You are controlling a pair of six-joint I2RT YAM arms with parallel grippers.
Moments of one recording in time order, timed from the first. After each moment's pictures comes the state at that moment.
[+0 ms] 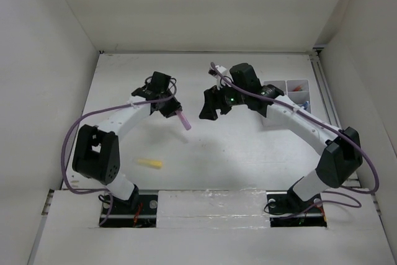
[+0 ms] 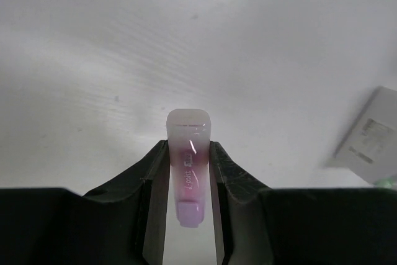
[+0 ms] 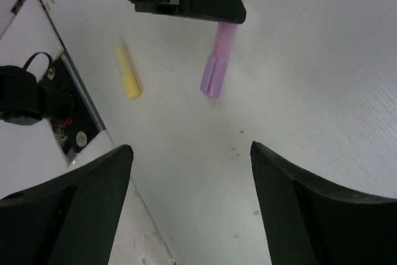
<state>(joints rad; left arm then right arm) -0.38 1.58 1.11 -0.56 0.00 -0.97 0.64 1.54 1.34 -0.45 -0.50 0.16</state>
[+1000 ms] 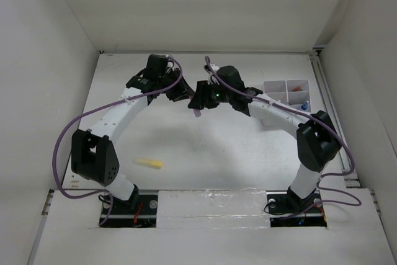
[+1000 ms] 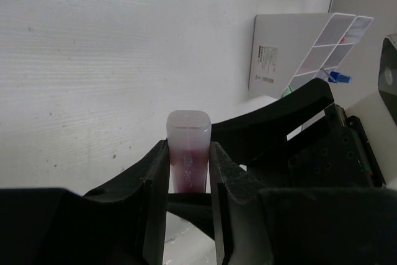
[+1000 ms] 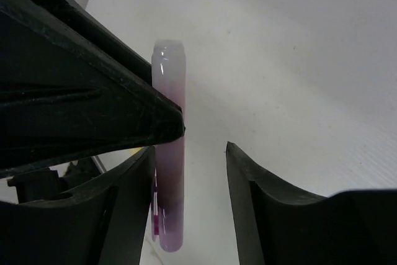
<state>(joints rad) -0.38 1.55 1.34 -0.54 0.33 -0.80 0.66 1.75 1.33 -0.11 -0.39 0.51</state>
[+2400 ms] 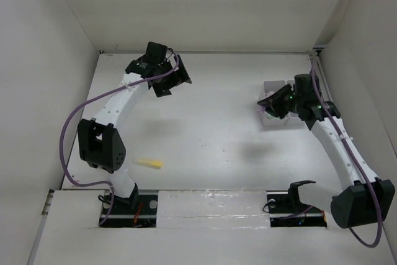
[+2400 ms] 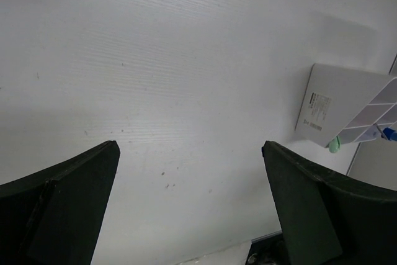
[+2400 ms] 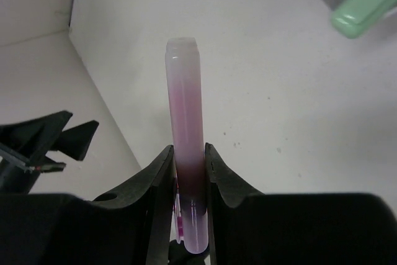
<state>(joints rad) -0.34 1.69 1.59 -0.78 0.14 -0.72 0.18 1.16 1.07 -0.63 -0.25 1.09</state>
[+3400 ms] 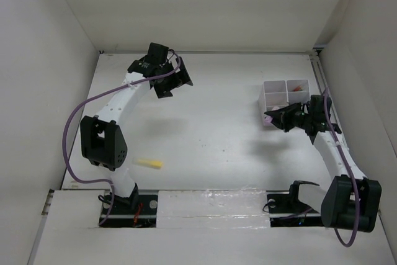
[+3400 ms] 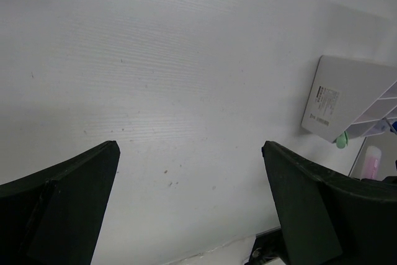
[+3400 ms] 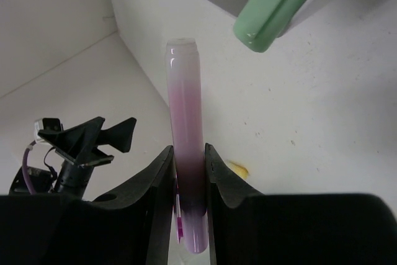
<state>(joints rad) -0.34 1.72 1.59 -0.78 0.17 -0.70 -0.14 1.11 0.69 -0.32 -0.64 1.23</state>
